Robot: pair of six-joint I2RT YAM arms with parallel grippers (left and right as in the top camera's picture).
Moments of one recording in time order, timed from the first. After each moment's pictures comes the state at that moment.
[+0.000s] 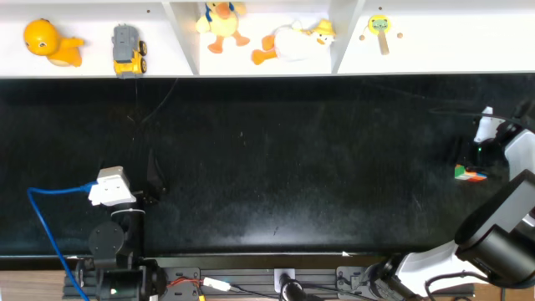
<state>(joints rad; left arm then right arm) 0.07 0.01 0.02 -0.08 -0.08 -0.10 -0.65 1.82 1.15 -0.78 -0.05 -0.35</state>
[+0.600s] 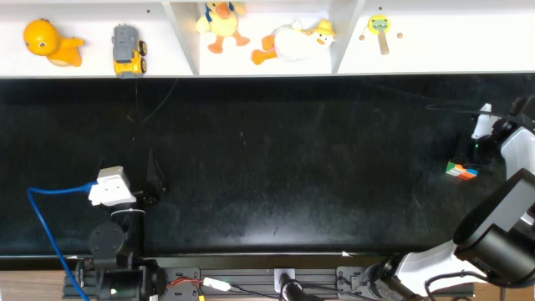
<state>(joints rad) 0.07 0.01 0.02 -0.08 -0.08 -0.10 -0.63 1.82 1.15 -0.77 -0.06 -0.30</state>
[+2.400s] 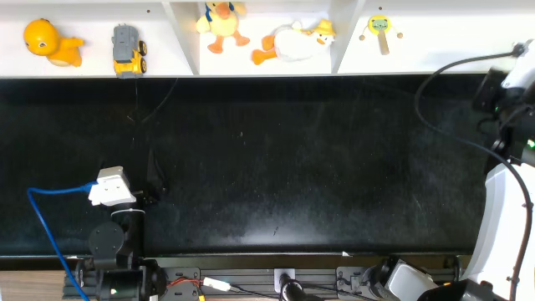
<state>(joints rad) 0.07 0.01 0.02 -0.08 -0.08 -0.10 -0.48 1.34 1.13 -0.30 -0.09 -0.19</state>
